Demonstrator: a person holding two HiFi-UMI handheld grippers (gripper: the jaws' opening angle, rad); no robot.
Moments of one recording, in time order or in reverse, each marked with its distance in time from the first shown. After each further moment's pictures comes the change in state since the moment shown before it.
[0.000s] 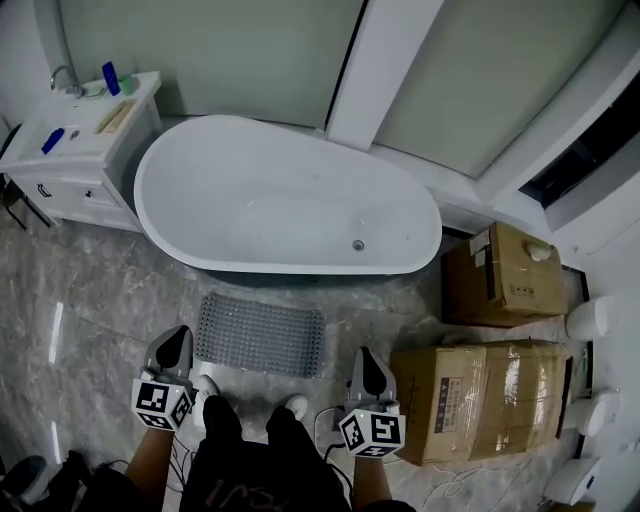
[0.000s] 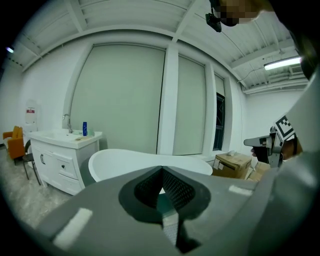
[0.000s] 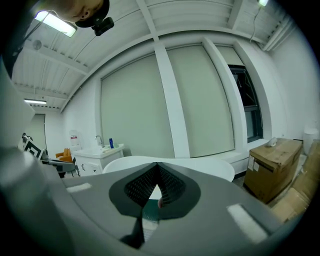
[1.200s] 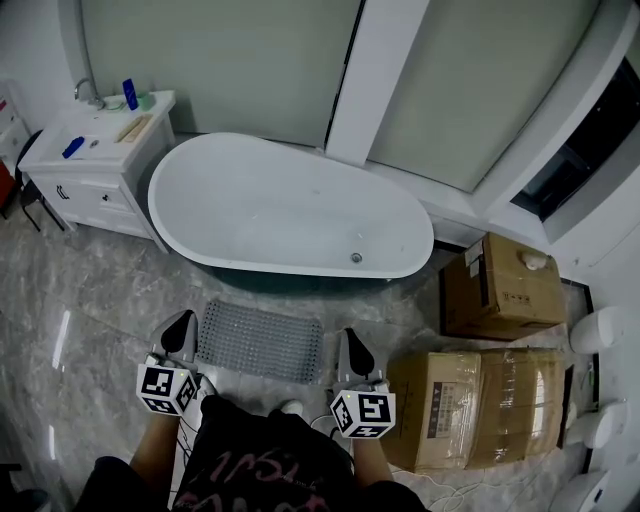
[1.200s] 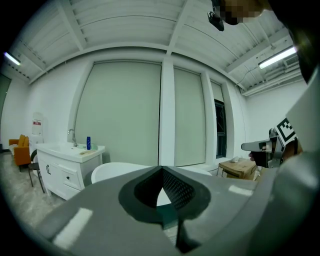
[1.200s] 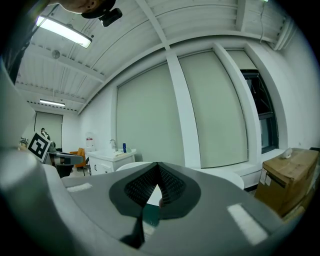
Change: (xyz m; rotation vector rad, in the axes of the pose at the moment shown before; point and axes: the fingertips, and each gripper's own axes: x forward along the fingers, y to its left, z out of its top) left arm -0.038 -0.056 0.043 0.046 -0.132 0.063; right arm -0.032 0.002 0.031 -0.088 -0.080 0.158
